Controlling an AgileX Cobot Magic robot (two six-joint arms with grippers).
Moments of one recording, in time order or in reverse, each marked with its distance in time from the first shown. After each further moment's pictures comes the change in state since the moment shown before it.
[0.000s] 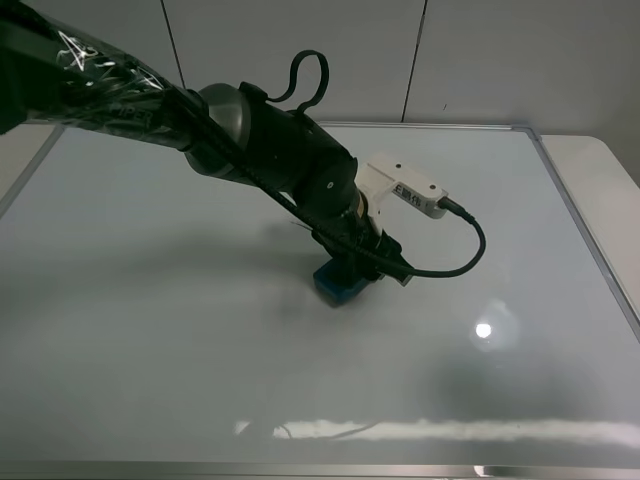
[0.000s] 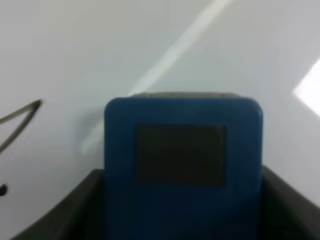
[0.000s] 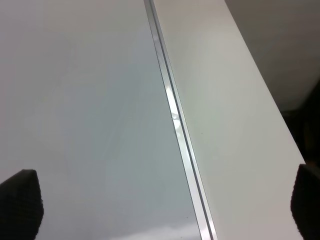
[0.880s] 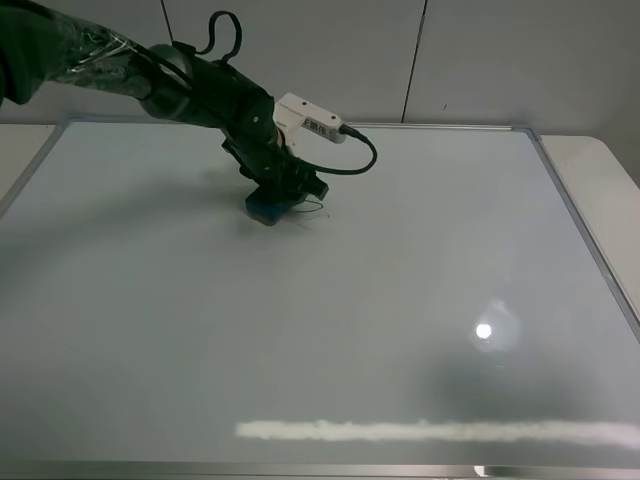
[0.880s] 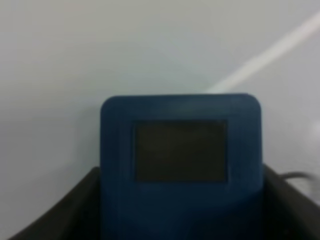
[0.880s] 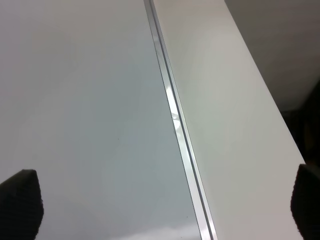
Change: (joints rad) left arm 0.333 0.119 -0.174 0.157 0.060 -0.014; right arm 0.000 0.000 0.000 0.000 0.000 0.000
